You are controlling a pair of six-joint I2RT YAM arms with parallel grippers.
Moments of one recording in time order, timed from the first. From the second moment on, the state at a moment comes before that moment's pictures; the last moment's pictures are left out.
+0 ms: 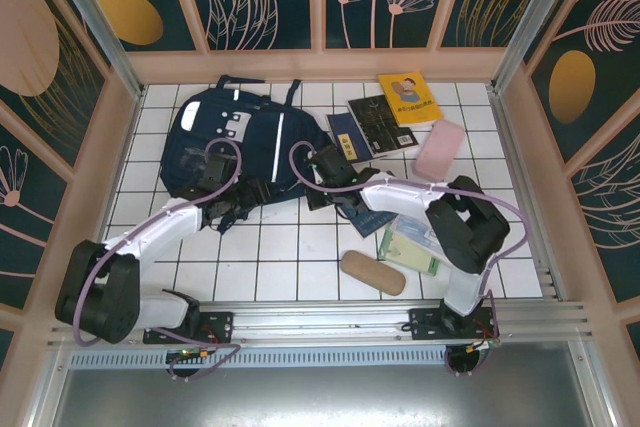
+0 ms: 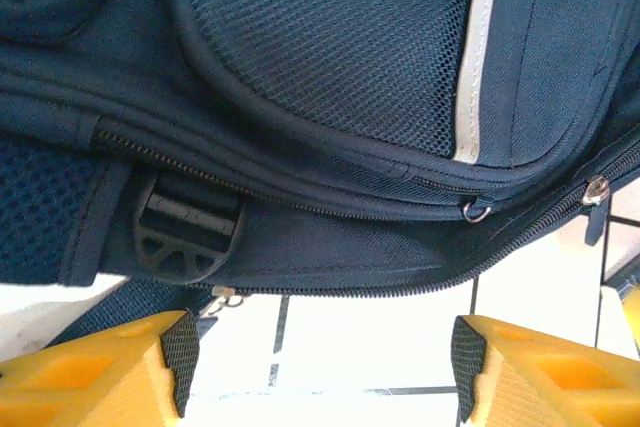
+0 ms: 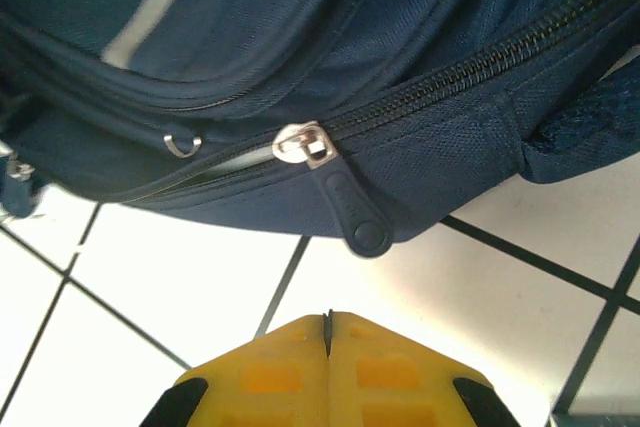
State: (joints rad) left arm -0.38 1.34 0.73 -0.34 0.09 -0.67; right arm 0.82 1.78 1.11 -0.22 -0.06 0.40
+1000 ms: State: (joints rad) left arm -0.44 1.66 0.98 -0.20 0.24 -0.71; right arm 0.60 1.97 0.82 0.62 -0.62 1.09
